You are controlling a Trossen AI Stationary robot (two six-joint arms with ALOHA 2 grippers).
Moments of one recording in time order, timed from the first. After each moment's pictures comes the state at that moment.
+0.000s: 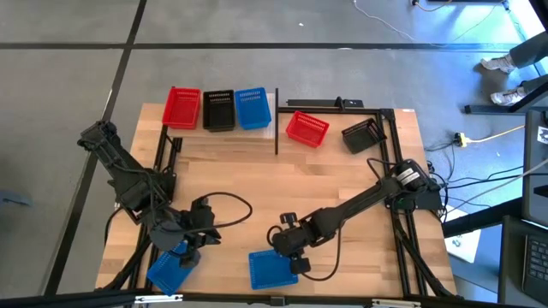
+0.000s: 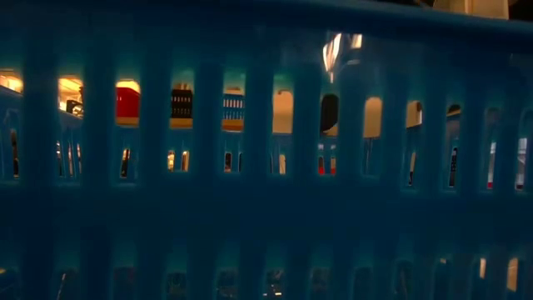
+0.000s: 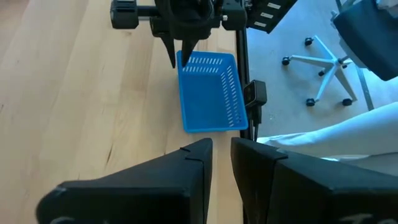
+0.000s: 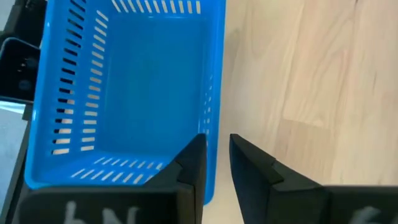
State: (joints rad) left arm -0.78 1.28 1.29 -0.72 -0.38 -0.78; right arm 0.47 2.03 1.52 -0.57 0.02 0.26
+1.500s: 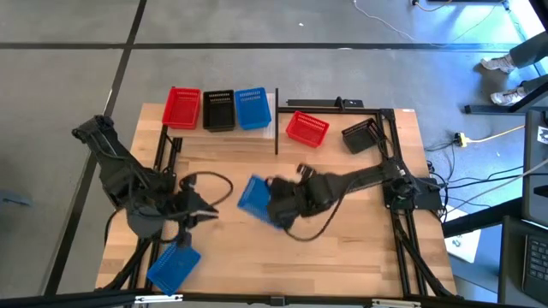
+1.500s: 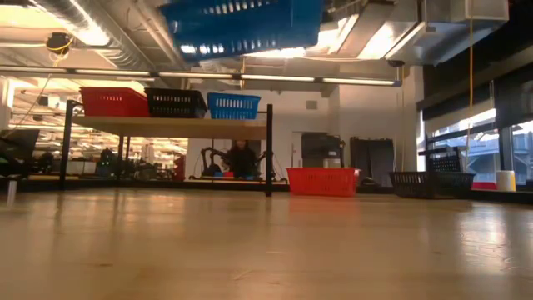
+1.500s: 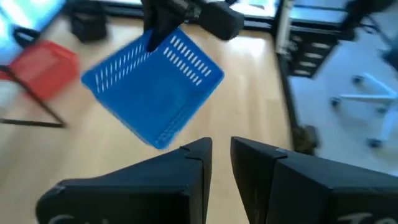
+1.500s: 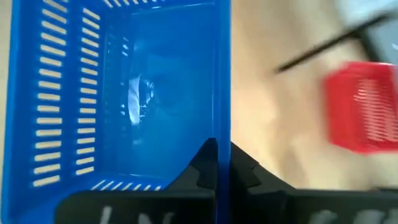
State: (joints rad) left arm -0.82 1.15 1.29 -0.78 -0.71 -0.60; right arm 0.33 2.11 2.26 -1.49 0.47 0.73
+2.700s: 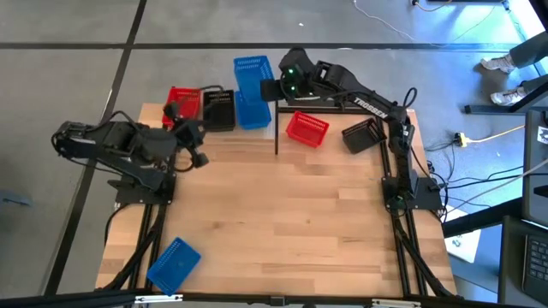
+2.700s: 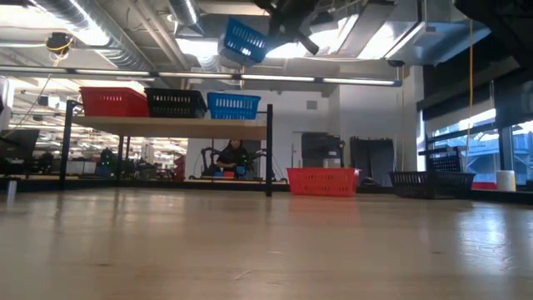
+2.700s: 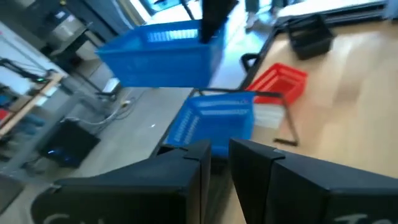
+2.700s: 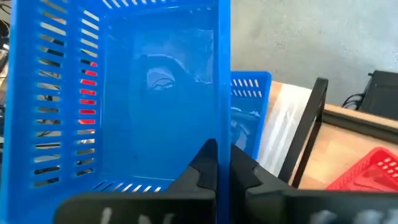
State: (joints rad) left arm -0.22 0.96 1.29 -0.86 -0.96 0.04; right arm -0.40 2.03 2.32 -0.99 0.12 0.81
